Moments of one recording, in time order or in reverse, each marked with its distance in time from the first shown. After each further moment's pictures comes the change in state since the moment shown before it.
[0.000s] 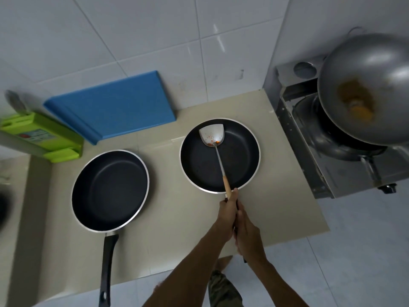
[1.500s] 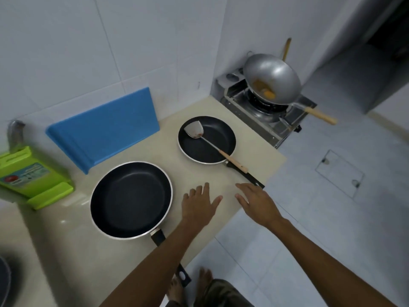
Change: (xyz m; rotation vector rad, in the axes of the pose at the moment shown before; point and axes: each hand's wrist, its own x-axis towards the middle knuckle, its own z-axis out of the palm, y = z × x) left_hand -0.117 0.023 -0.282 1.766 -0.006 1.075; right_hand -0.163 -0.059 0.130 -0.926 0.451 -0.332
